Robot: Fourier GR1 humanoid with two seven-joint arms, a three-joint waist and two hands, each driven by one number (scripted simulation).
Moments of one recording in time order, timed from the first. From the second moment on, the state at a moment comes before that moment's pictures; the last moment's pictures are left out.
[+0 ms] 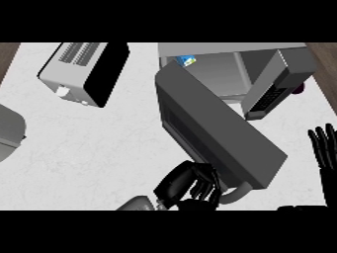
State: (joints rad) left arm -0.39 0.02 -0.91 -1.12 0.11 0.24 -0.22; right arm 0.19 -0.20 -0.12 -1.64 -0.17 0.24 -0.52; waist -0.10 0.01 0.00
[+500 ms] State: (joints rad) left arm -0.55 0.01 -0.96 -1.08 0.32 0.45 -0.29; right arm 0.19 -0.28 -0.10 -1.77 -0.27 0.37 -0.44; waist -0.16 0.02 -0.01
